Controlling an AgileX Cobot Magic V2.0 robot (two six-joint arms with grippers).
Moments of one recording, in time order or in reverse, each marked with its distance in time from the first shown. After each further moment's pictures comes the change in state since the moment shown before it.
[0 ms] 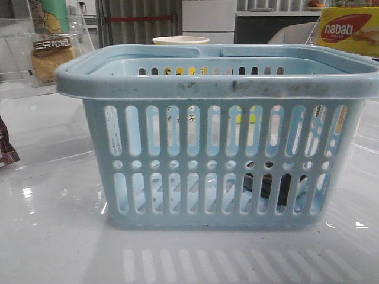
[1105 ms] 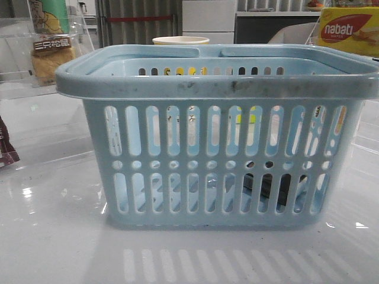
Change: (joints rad) left arm 0.000 -0.691 0.474 0.042 0.055 0.000; right arm 0.000 0.518 -0.431 0.002 0.139 0.002
